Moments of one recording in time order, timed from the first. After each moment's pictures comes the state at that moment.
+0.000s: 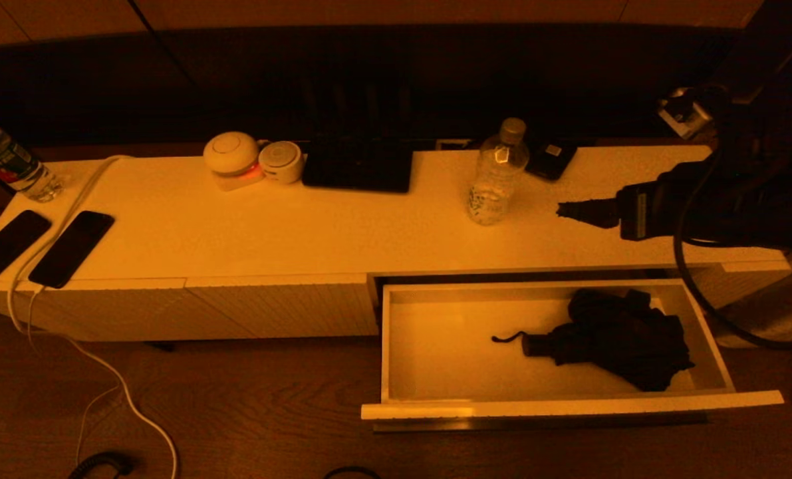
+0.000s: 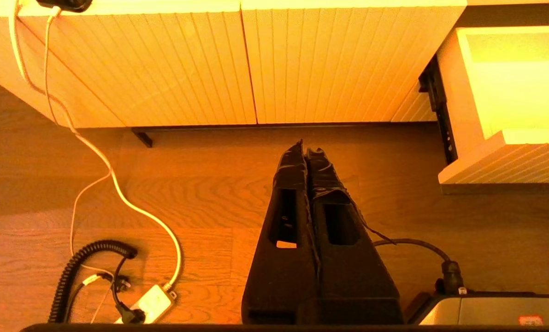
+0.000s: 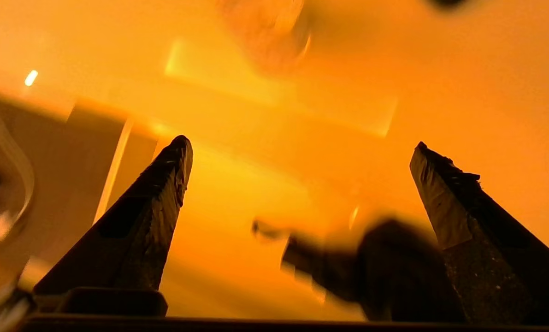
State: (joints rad) left arm 0.00 0.00 0.00 0.00 0.00 0.00; right arm 0.29 1.56 -1.22 -0.07 0.06 0.02
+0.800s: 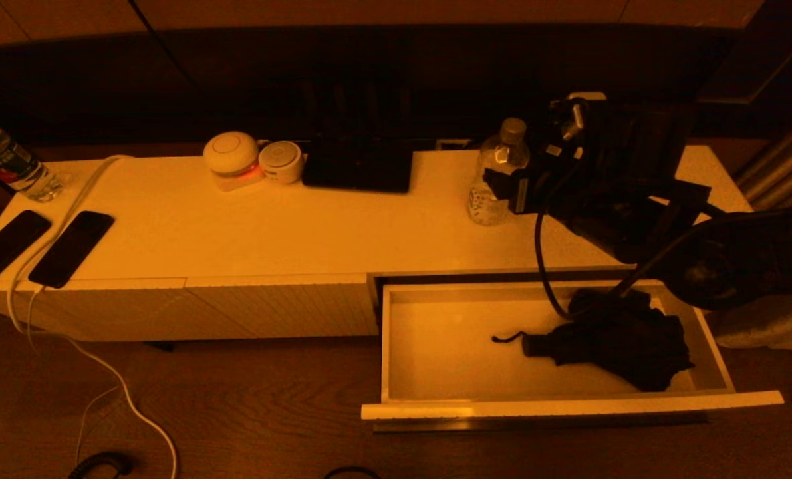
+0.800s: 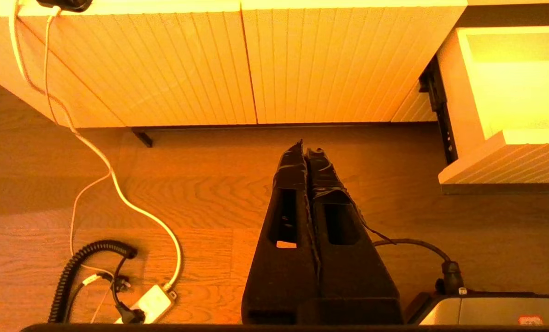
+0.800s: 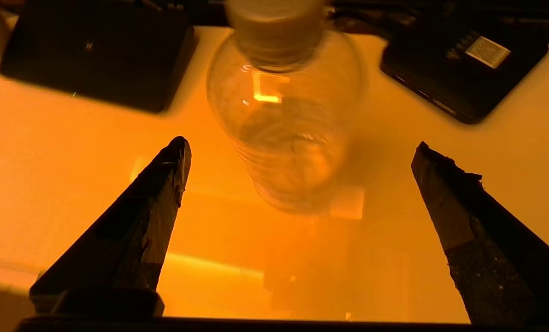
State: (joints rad) left arm 0.00 0.00 0.00 0.00 0.00 0.00; right arm 0.49 1.88 -1.30 -0.60 -0.30 0.04
